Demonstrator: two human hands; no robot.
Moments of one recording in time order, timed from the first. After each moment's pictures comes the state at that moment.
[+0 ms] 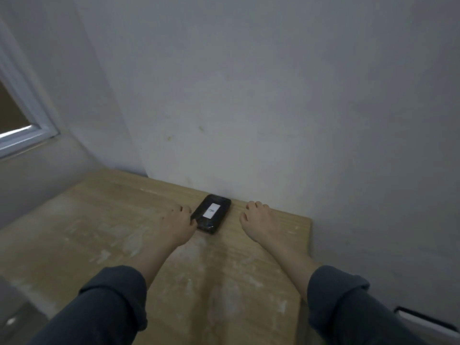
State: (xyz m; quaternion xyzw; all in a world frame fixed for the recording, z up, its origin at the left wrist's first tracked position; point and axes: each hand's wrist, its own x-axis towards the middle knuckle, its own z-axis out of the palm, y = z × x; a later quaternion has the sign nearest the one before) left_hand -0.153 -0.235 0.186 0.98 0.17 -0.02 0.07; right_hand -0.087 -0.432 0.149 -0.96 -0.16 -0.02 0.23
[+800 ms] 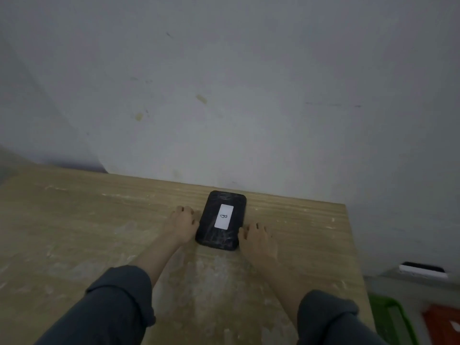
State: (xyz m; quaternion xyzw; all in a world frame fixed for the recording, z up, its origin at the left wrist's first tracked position) left_hand 0.023 -0.097 0.060 0.98 0.06 -0.13 0.14; right_hand -0.010 -0.290 0.006 -0.96 0.07 0.07 0.25
